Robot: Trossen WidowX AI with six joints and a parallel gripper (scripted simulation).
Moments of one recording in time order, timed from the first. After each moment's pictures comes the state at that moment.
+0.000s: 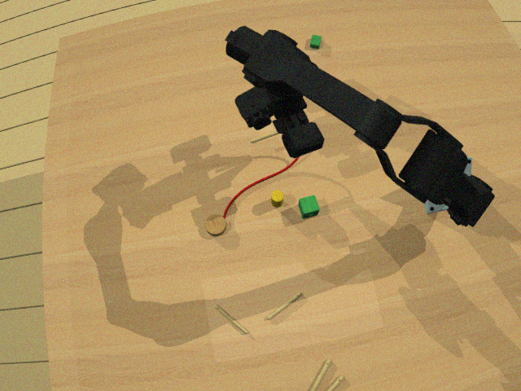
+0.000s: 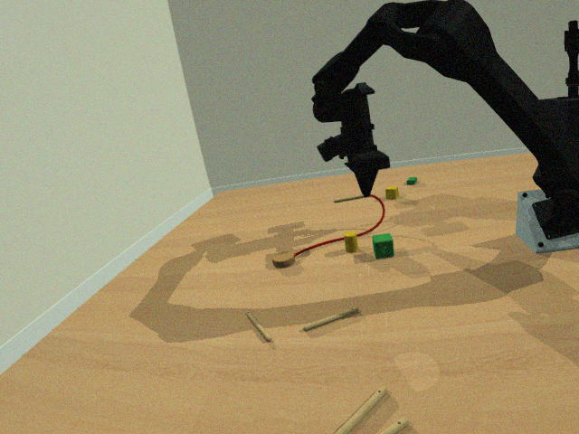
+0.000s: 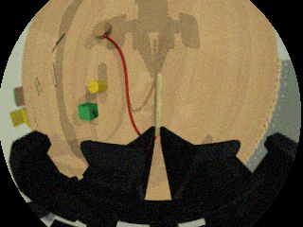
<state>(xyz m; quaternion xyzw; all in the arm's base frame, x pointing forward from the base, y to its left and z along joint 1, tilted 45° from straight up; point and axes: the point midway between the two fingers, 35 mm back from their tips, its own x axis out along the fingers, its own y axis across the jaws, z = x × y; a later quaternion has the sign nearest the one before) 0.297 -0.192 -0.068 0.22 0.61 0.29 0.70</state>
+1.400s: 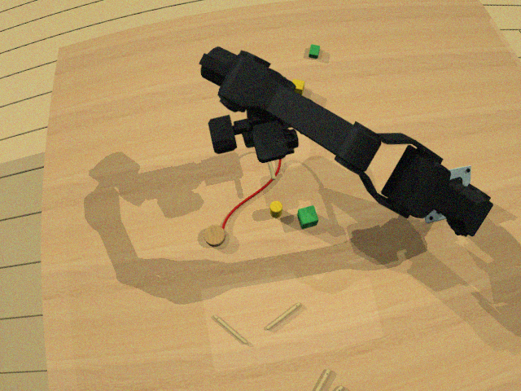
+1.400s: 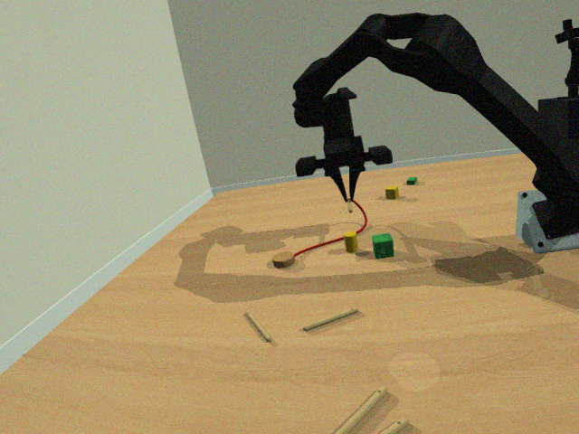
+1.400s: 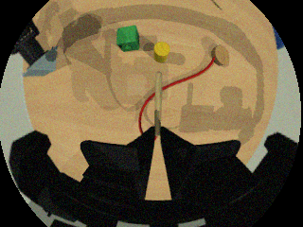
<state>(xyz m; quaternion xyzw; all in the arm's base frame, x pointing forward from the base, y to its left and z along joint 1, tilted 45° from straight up) 0.334 -0.187 -0.063 -0.29 0.27 0.62 0.68</state>
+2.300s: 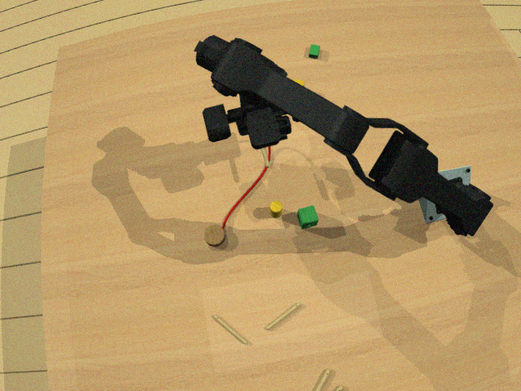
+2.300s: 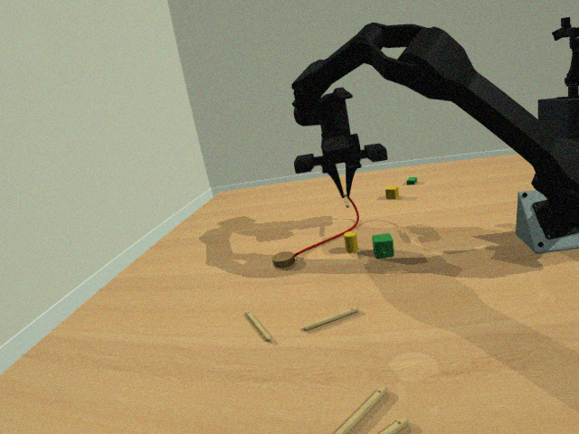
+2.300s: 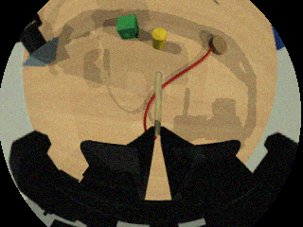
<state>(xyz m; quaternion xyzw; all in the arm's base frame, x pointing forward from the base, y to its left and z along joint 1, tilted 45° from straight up) 0.339 -0.207 -0.079 -0.30 0.26 0.62 0.67</state>
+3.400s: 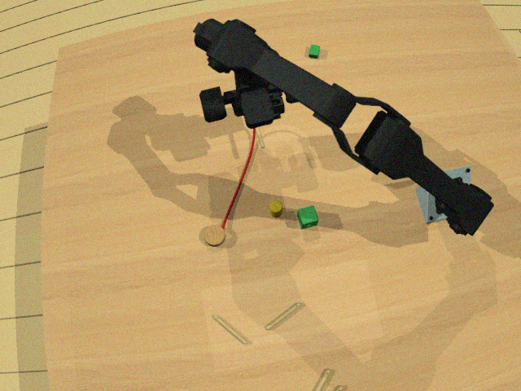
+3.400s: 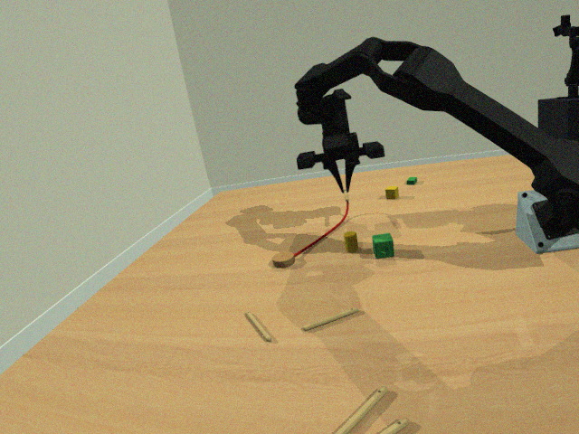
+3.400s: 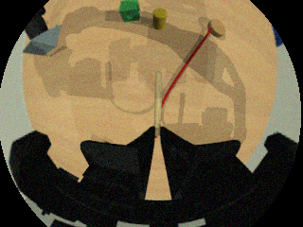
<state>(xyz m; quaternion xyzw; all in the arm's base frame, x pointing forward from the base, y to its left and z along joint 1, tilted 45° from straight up) 0.339 -0.238 -0.108 -0.30 0.26 0.62 0.67</state>
